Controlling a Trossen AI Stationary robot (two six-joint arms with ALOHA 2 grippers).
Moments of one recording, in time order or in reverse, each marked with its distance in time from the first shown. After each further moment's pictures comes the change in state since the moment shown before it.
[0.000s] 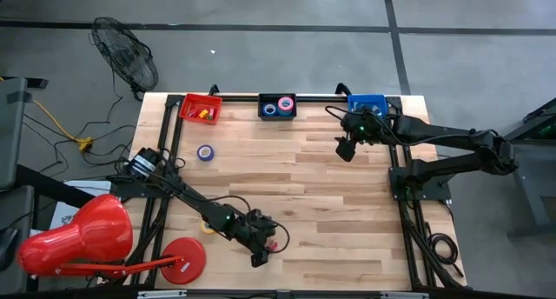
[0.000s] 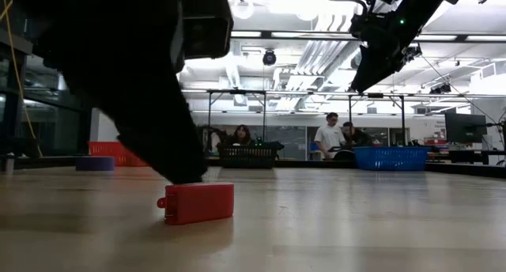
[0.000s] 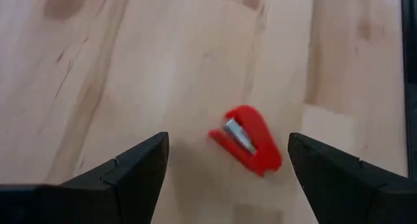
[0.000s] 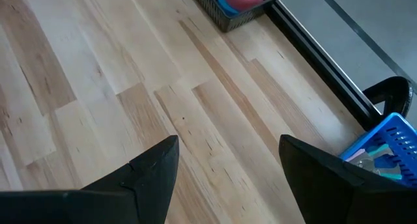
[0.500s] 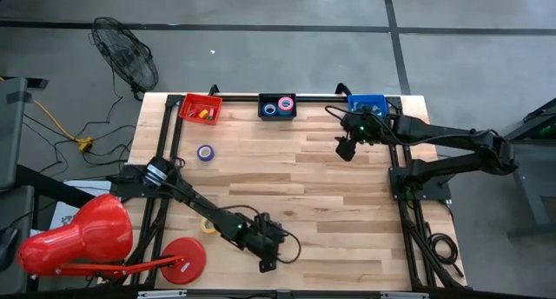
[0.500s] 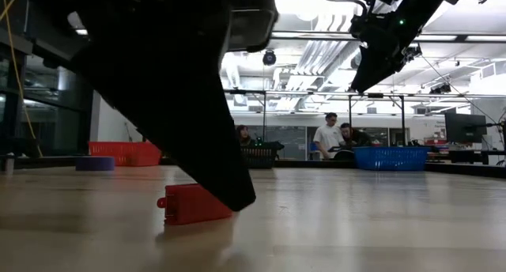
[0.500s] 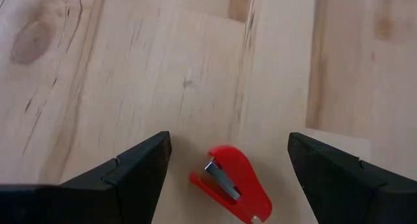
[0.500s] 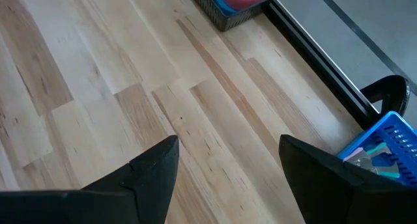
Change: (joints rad) left arm -0.001 0.155 0.209 -0.198 -0.026 0.055; right arm 0.000 0.001 0.000 -0.002 0.007 0.003
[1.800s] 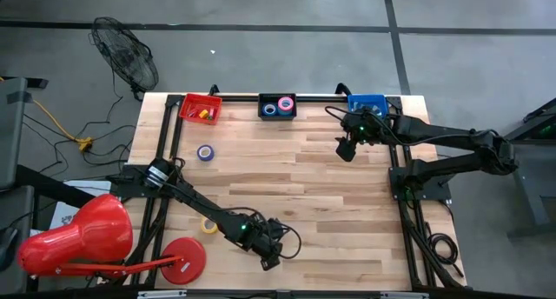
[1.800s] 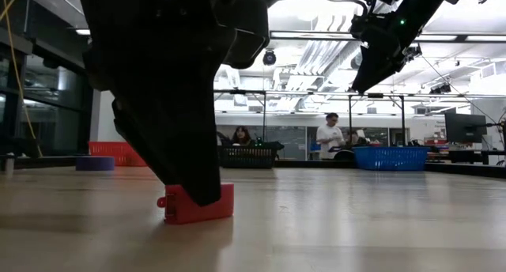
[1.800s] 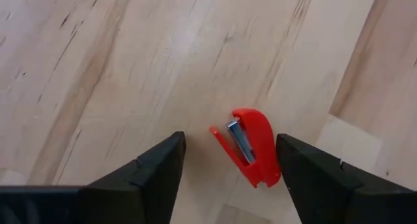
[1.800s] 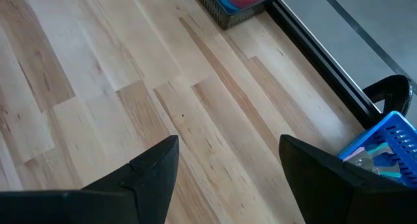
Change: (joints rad) left arm -0.018 0.028 0.093 -0.268 0.098 -0.277; right arm 0.000 0.000 0.000 -0.007 -0.008 -0.008
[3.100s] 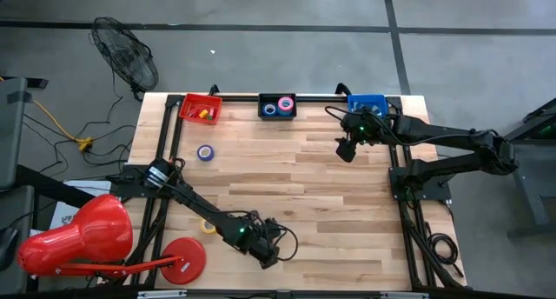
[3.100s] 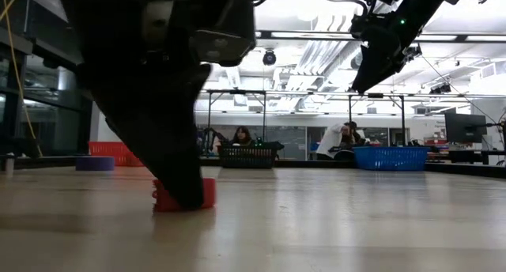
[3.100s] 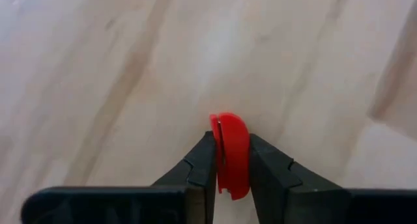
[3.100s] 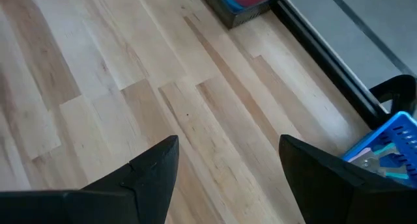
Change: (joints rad) left arm -0.001 -0.021 -0.001 -0.050 -0.150 -0.001; right arm 0.000 0.000 0.000 0.000 -0.017 0.000
